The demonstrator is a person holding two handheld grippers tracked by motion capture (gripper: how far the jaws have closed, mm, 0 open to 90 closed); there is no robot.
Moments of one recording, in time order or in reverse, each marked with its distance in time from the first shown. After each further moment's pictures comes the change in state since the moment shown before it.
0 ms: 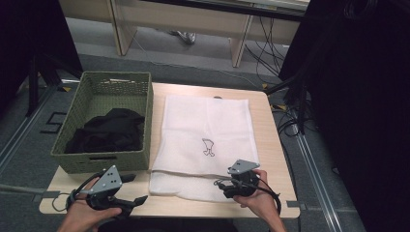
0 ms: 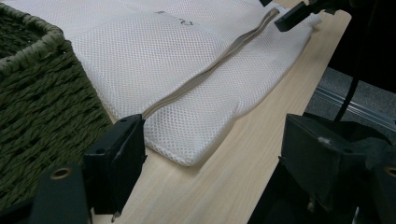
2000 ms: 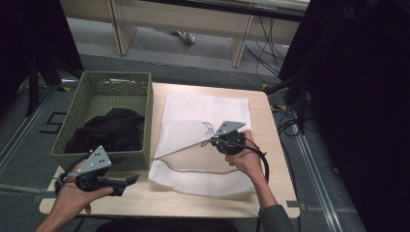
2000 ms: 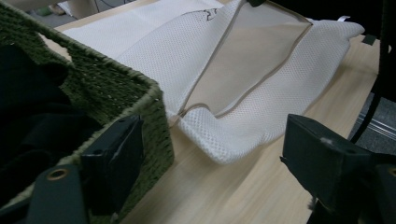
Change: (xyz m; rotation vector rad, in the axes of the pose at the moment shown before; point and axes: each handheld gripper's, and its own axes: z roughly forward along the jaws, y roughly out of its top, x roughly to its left) left arm 0.039 0.032 -0.024 -0.026 0.122 -0.001; right arm -0.049 0.101 0.017 -0.063 -0.006 -0.114
